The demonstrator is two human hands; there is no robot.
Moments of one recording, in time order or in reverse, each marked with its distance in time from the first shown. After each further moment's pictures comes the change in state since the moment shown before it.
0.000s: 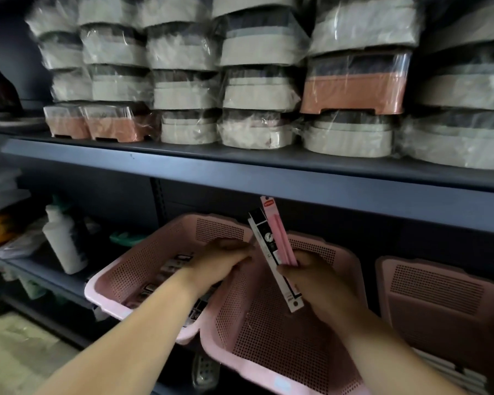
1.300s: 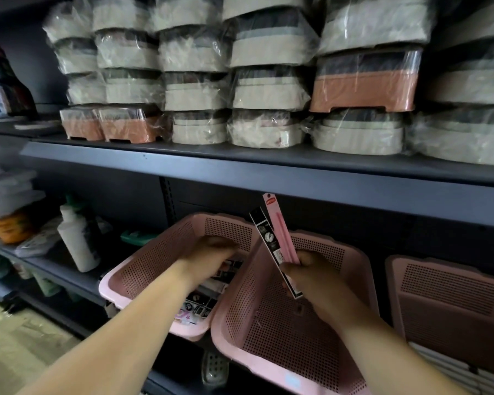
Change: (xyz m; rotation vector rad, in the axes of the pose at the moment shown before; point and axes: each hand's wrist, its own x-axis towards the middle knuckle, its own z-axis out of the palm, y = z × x) left_hand -0.015 0.003 -0.028 0.062 0.112 -0.081; right_hand -0.006 -0.007 0.013 0.047 0.009 -0.005
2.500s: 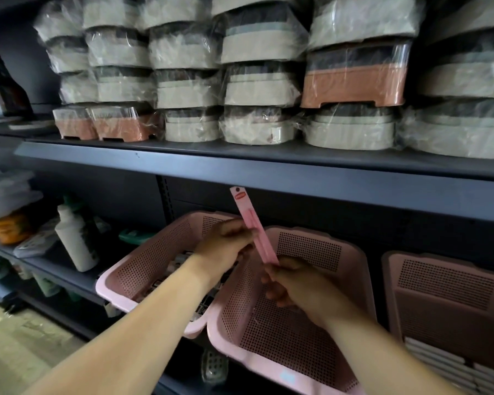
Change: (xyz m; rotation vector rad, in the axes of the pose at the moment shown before) left_hand -0.010 0.024 0.029 -0.266 -0.027 0.232; right_hand -0.003 0.008 0.009 0.046 -0.221 0.044
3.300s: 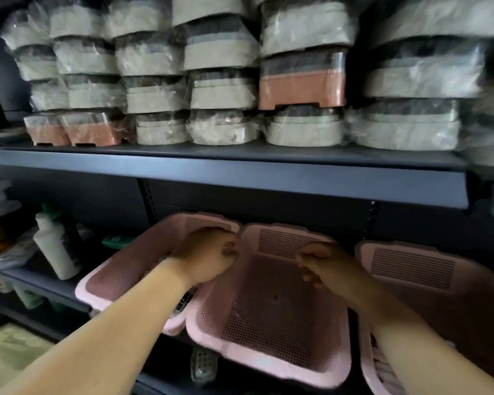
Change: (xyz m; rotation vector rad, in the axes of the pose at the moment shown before) left_hand 0.015 -0.008 -0.002 1.212 -0.234 0.248; right_hand -0.027 0.010 -0.088 -0.204 0.202 -0.047
